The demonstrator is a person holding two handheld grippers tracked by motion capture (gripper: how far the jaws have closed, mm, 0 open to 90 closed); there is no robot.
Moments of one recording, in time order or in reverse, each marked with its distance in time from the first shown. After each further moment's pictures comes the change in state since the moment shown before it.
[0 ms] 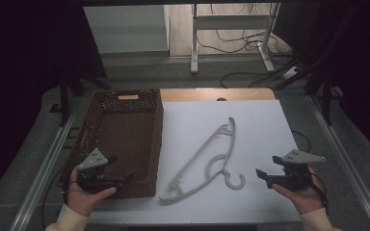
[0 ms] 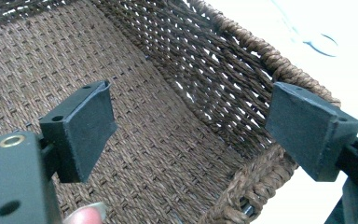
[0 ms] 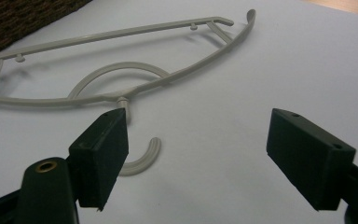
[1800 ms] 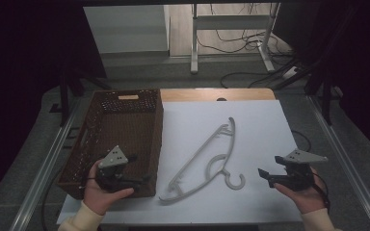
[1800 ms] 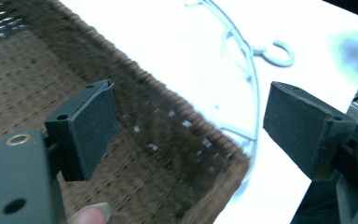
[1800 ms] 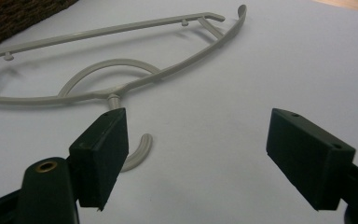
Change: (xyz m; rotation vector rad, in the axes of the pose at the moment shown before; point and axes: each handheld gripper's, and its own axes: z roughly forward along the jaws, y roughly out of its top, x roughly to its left) left arm -0.042 0.034 0.019 0.003 -0.104 0.084; right arm -0.005 -0.002 -0.001 0.007 -0.021 0.013
